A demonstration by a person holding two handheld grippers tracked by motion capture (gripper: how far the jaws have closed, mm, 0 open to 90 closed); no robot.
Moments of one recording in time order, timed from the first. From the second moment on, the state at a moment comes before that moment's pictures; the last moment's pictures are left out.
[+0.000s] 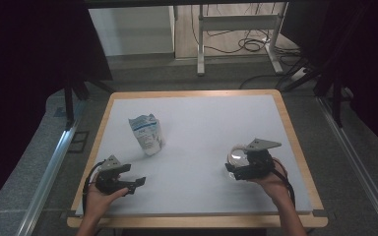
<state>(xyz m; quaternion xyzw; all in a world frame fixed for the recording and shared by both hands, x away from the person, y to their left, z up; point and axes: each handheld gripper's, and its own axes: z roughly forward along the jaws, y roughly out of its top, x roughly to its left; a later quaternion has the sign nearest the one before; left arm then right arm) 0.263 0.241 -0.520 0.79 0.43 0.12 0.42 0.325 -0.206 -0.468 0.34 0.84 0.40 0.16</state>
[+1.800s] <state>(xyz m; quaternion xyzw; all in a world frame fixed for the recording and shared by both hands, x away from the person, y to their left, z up) 0.257 0.240 -0.518 0.78 0.43 0.13 0.44 0.268 -0.266 -0.438 0.37 0.75 0.51 0.21</state>
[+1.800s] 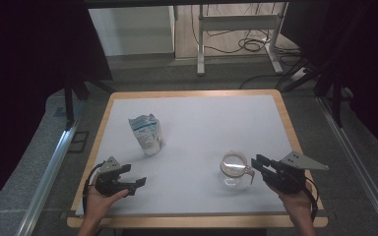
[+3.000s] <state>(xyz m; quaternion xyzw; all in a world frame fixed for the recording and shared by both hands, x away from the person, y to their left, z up) 0.257 0.206 -0.519 0.78 0.42 0.11 0.46 0.259 -0.248 -0.450 0.36 0.78 0.45 0.24</state>
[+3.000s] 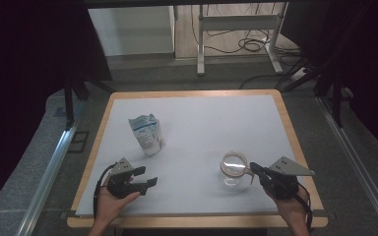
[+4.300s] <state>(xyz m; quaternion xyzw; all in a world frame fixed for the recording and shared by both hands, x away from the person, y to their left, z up) 0.259 0.200 -0.523 0.78 0.42 0.11 0.45 0.255 -0.251 -0.452 0.36 0.77 0.46 0.26</state>
